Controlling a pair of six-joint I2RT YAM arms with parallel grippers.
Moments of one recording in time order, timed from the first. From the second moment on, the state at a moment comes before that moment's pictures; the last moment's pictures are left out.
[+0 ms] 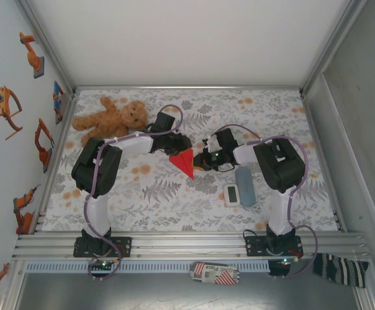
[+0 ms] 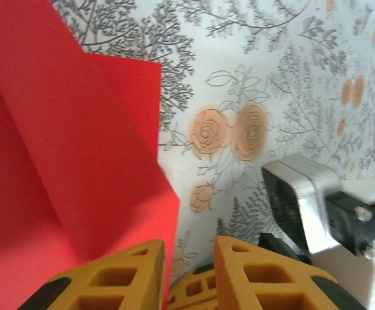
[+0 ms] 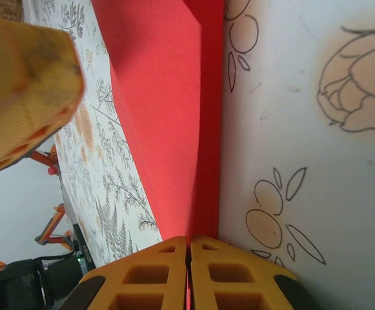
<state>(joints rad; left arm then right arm) -0.60 1.99 1.26 -0.21 0.41 -0.86 0.45 2.01 0.98 0.05 -0.86 0.66</state>
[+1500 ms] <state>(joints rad) -0.59 2.04 1.26 -0.24 0.38 -0.88 0.45 2.03 1.03 -0.04 -0.87 0.61</state>
